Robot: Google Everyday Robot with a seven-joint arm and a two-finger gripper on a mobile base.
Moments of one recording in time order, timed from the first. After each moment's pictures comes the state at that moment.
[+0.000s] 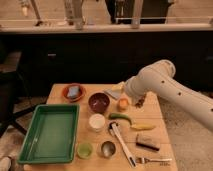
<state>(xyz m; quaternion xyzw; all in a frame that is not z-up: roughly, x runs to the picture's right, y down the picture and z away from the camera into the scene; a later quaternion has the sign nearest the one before) 0.088 0.033 0.698 -0.04 -0.23 -0.48 0.84</state>
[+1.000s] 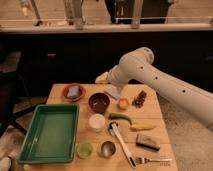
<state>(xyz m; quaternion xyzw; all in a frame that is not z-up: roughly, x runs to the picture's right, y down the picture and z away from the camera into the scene) 0.012 -0.024 0.719 -0.01 -0.25 -0.54 0.81</state>
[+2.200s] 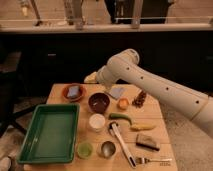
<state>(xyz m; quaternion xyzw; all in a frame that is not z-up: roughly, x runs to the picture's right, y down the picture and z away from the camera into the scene) -0.037 -0.024 0.736 0.02 -0.27 -0.54 0.79</state>
